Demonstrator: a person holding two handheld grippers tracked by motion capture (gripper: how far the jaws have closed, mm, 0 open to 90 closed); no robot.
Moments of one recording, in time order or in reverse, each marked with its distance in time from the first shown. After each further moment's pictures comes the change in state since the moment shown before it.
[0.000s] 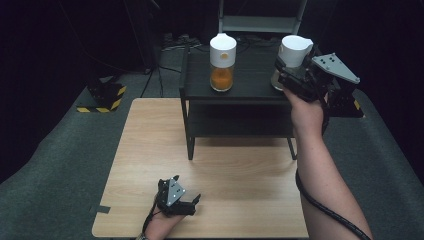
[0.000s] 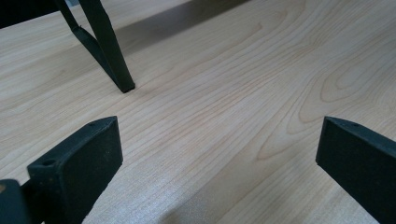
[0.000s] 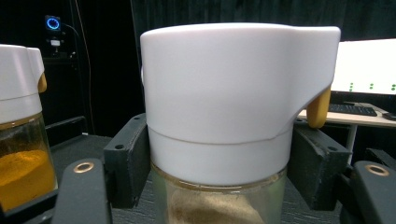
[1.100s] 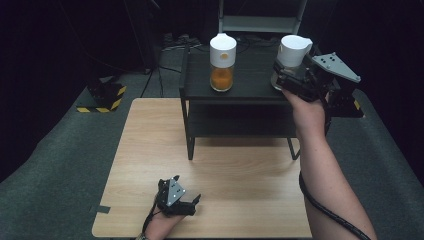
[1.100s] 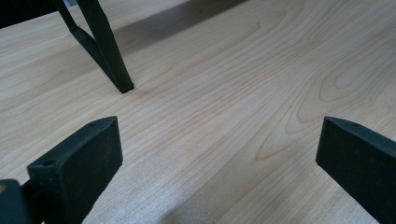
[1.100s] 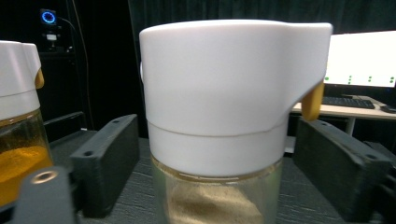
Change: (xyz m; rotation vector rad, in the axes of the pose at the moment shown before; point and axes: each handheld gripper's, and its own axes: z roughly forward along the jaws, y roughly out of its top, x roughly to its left) left arm 0.000 0.000 0.000 0.001 -0.003 0.002; right arm 0.002 0.006 -0.003 0.031 -0.011 0.013
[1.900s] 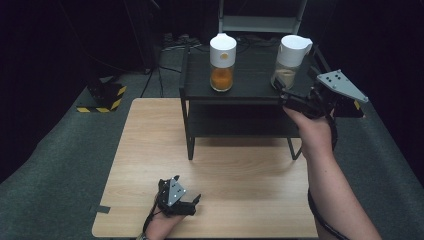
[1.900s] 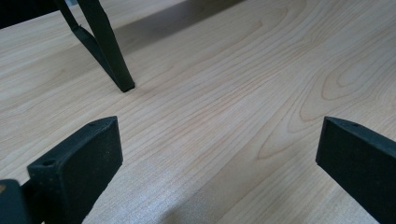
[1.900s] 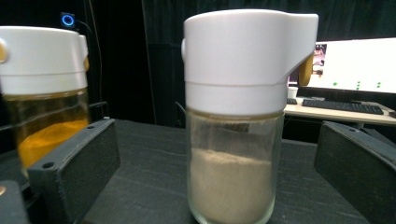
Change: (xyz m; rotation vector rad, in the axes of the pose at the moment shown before) left arm -0.002 0.001 0.001 0.008 0.008 0.007; right arm 0.002 -0.017 -0.038 -0.027 0.047 -0.023
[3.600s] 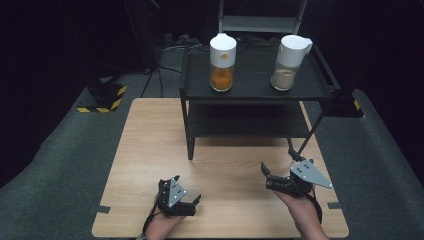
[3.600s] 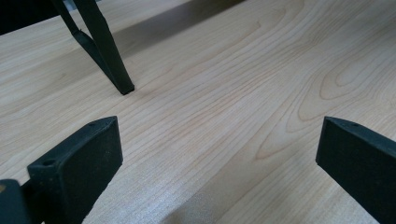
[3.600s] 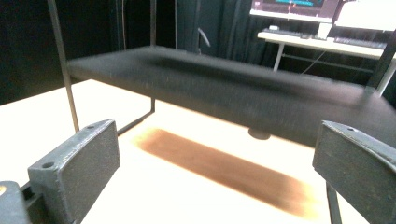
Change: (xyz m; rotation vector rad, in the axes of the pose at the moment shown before) left arm -0.002 -0.002 -0.001 -0.009 0.004 0.018; right arm 0.024 -0.153 -0.094 0.227 0.078 -0.090
